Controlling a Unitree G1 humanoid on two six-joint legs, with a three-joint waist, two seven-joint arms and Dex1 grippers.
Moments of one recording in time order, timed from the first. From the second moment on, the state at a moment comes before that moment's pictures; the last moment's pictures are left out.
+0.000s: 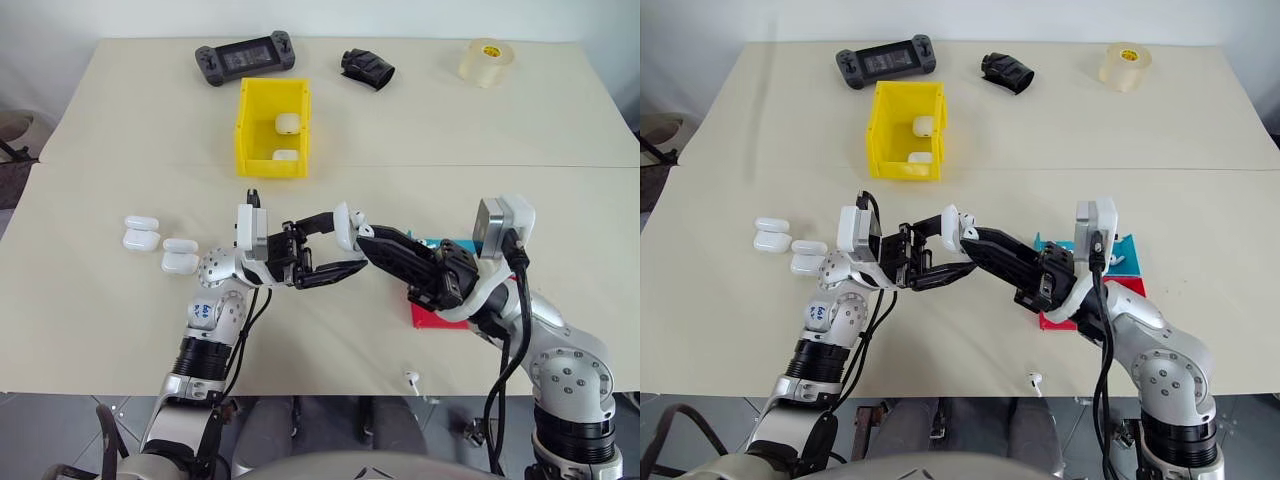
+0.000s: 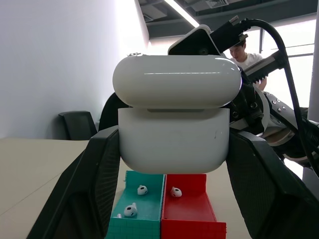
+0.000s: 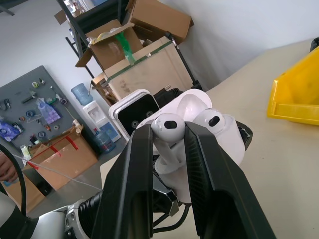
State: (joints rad) left arm -0.46 0.15 -0.06 0.13 -0.58 -0.06 -1.21; right arm -0.15 -0.42 -0.11 -0.61 1.16 0.70 0.57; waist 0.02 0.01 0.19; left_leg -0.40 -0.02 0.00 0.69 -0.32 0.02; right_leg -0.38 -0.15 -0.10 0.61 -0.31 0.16
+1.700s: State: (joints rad) left arm -0.60 0.41 -0.24 0.16 -0.12 -0.07 -1.13; right arm -0.31 -0.65 0.05 -0.60 0.76 0.64 0.68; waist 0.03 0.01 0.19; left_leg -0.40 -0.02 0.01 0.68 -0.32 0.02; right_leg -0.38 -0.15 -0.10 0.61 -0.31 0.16
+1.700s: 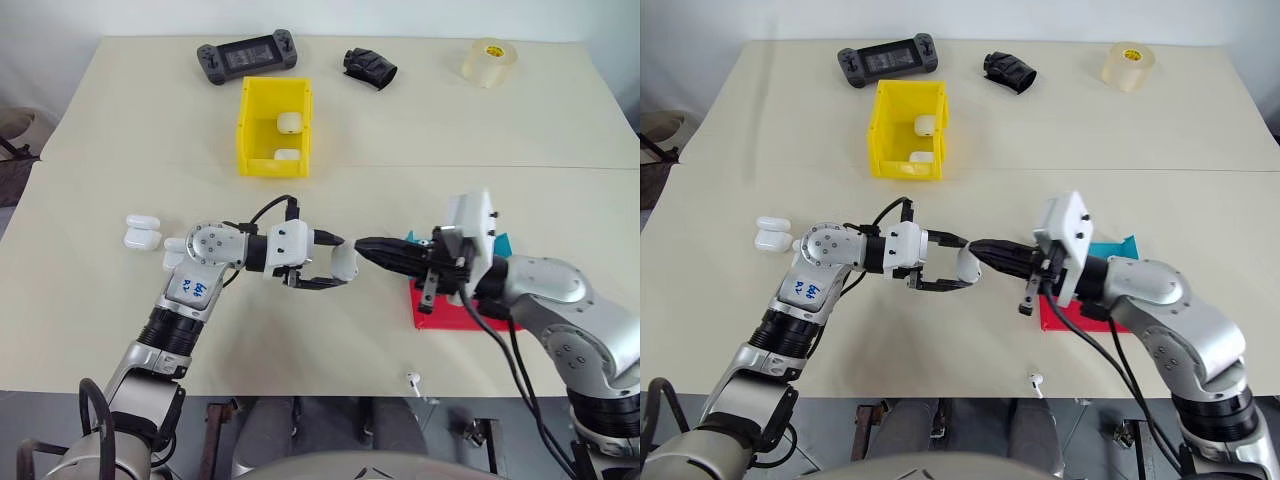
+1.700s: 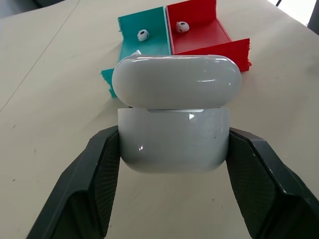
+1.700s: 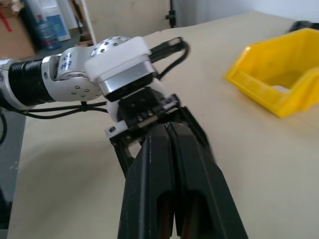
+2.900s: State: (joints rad) left arm -0.97 0.27 0.14 0.70 -0.17 -0.03 -0.40; right arm 0.16 -0.65 -0.48 -0.67 0.81 0.52 0.64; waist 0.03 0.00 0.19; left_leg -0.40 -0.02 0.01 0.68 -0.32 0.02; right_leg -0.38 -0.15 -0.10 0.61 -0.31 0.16
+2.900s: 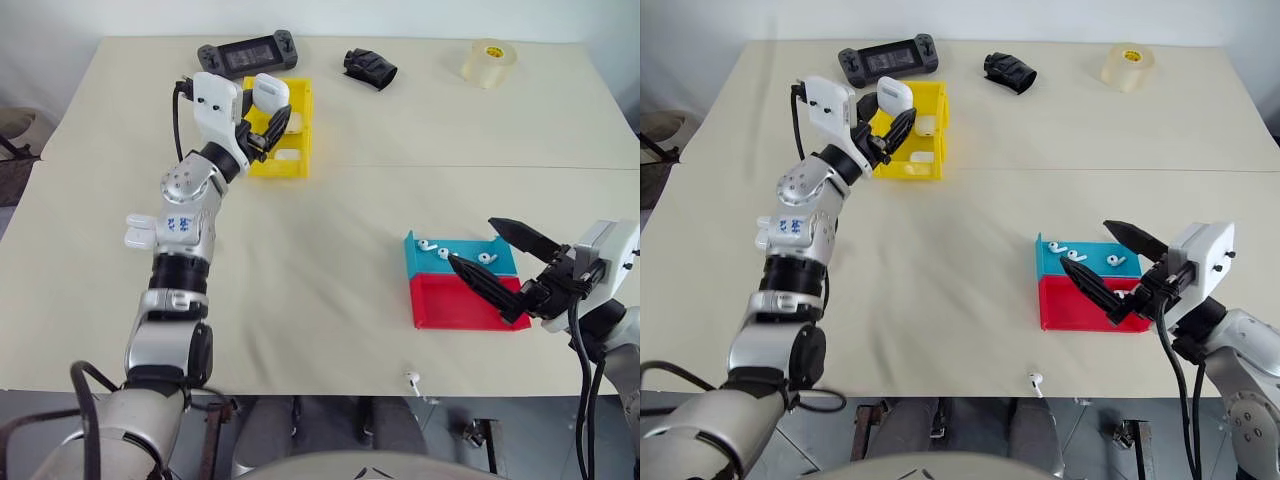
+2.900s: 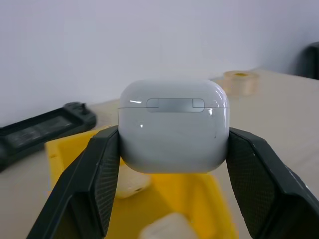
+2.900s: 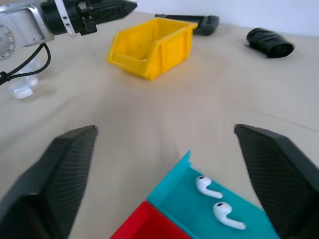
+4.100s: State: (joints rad) left arm -0.16 0.61 0.27 -0.10 -0.49 0.11 -0.95; right arm 0.05 -0.74 -0.39 -0.48 0.77 0.49 0.80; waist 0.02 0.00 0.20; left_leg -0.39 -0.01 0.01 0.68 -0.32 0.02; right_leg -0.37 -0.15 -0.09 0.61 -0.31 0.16
